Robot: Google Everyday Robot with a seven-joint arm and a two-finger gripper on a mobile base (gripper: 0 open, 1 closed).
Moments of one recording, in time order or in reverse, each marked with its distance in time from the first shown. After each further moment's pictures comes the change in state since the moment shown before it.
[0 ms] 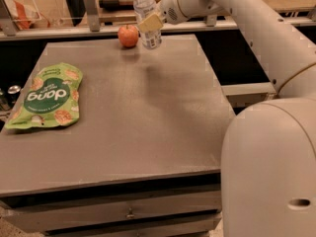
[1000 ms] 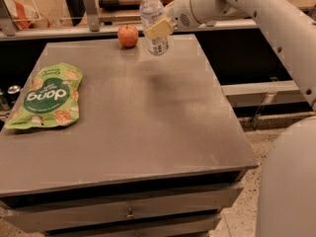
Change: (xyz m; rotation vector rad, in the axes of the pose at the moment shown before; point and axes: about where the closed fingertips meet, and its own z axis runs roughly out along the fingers) arm 0.011 0.031 -0.043 -0.044 -0.018 -0.050
